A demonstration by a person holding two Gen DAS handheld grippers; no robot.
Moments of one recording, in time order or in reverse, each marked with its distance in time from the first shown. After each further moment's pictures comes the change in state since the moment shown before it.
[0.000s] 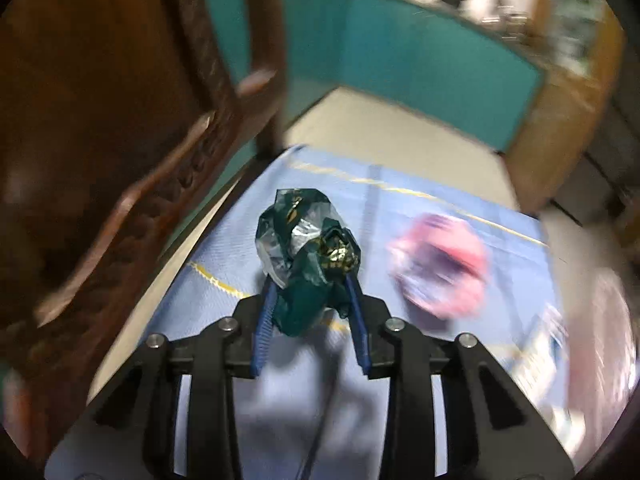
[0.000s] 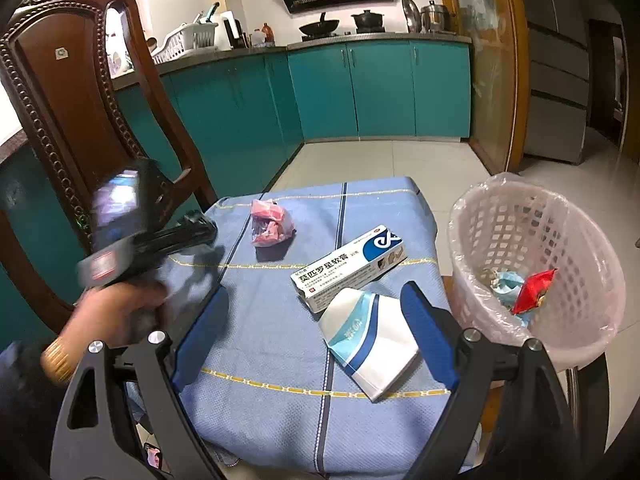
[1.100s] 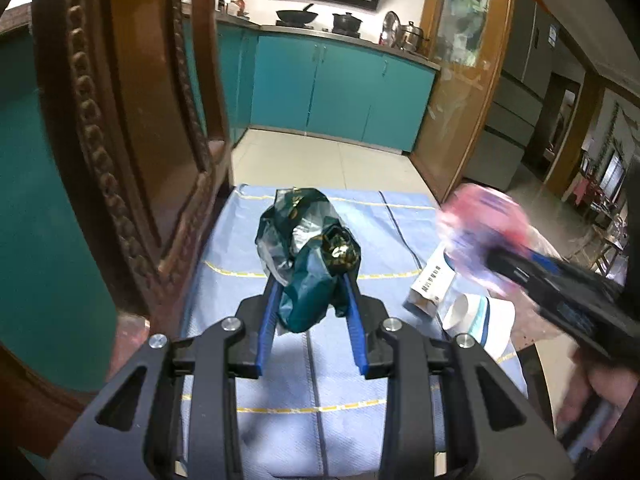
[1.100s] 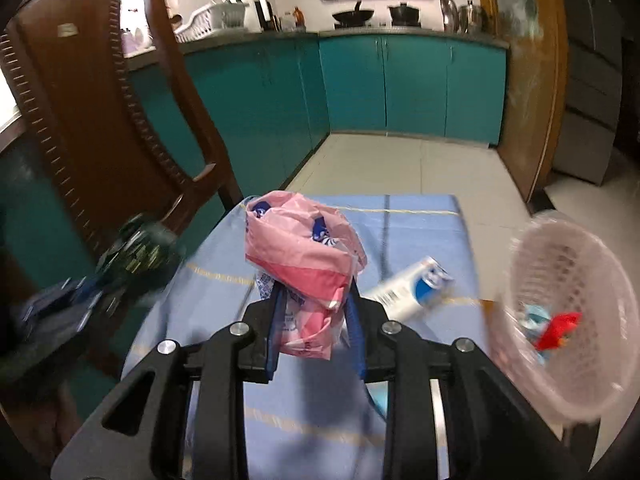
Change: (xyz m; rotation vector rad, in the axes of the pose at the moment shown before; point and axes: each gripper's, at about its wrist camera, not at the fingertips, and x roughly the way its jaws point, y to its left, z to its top) left arm -0.115 0.021 -0.035 0.195 -0.103 -0.226; right arm 0.017 0.030 0.032 -0.092 0.035 0.056
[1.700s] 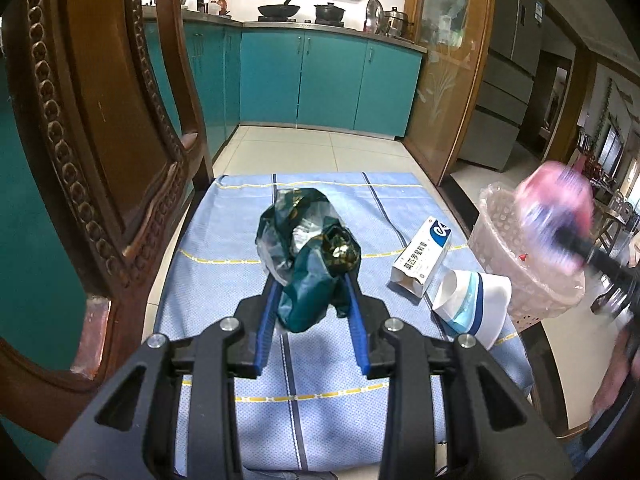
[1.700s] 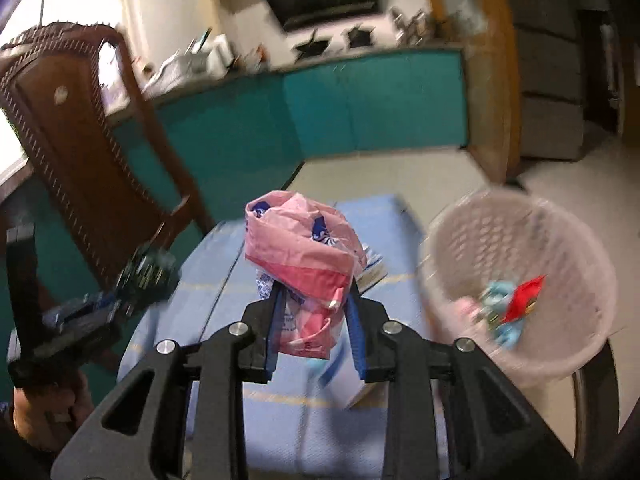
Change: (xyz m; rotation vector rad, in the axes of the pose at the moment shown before) left arm 0.012 -0.032 -0.013 0.069 0.023 0.007; right arm -0.050 -0.062 -0.027 0.147 -0.143 -0.056
